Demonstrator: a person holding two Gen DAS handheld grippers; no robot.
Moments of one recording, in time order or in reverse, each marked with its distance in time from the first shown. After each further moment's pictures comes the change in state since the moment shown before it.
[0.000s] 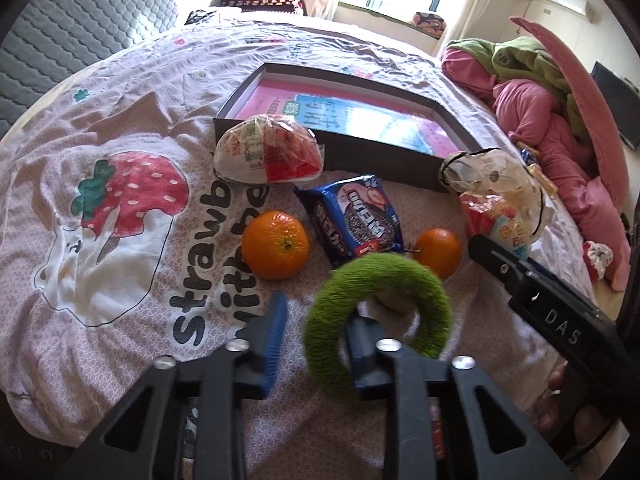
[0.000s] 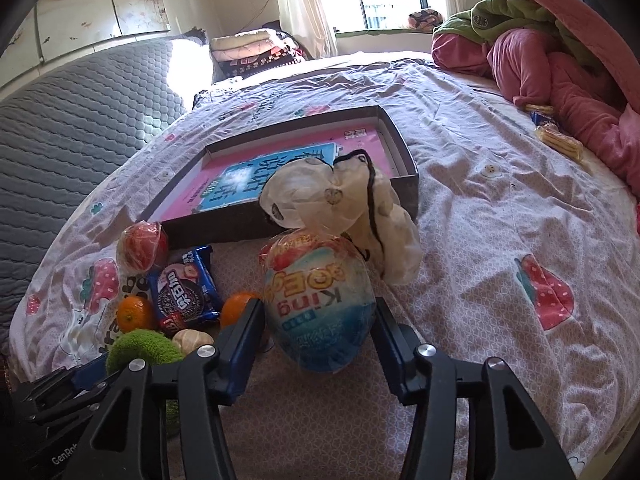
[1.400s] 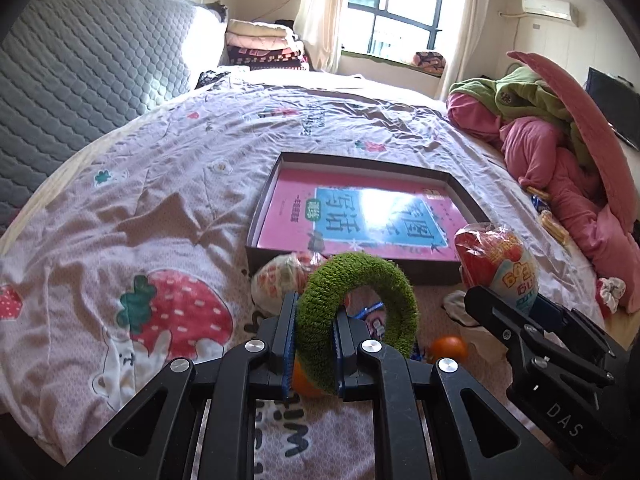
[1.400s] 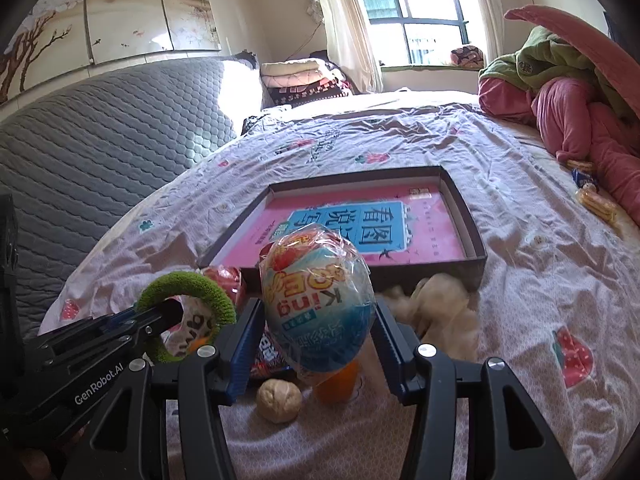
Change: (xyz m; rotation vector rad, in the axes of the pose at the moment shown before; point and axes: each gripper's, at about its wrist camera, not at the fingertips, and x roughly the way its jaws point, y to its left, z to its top) left arm -0.031 0.001 0.061 0.054 -0.195 0.089; right arm -0.021 0.043 0.030 -0.092 -0.127 0.125
